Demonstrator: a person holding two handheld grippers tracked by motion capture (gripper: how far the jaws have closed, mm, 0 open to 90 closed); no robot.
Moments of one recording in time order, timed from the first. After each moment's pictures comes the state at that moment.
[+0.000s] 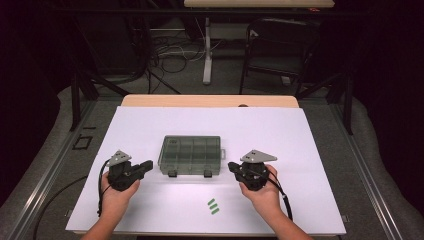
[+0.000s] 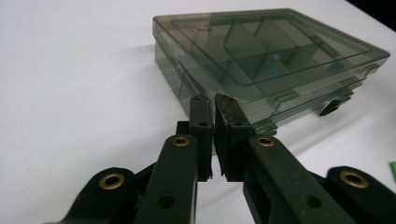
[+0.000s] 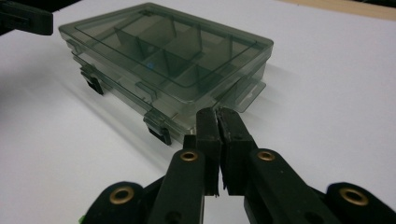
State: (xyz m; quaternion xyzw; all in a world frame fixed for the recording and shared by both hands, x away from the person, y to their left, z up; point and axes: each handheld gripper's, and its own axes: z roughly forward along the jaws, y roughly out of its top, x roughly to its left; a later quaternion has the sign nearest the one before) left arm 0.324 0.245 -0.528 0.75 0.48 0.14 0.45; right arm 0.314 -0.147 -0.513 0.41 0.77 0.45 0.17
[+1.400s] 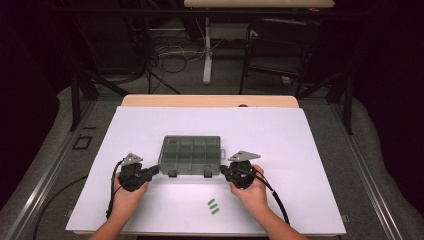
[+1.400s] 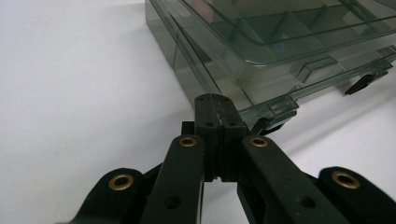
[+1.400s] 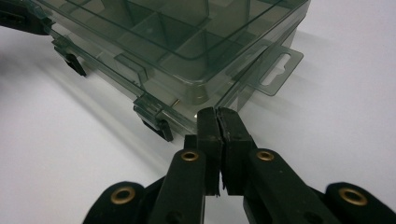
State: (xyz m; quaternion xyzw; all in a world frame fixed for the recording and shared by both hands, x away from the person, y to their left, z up) left arm 0.330 0.227 -0.550 0.76 0.49 0.12 0.41; right arm 0.332 -0.122 -0.544 0.43 0.79 0.42 0.14
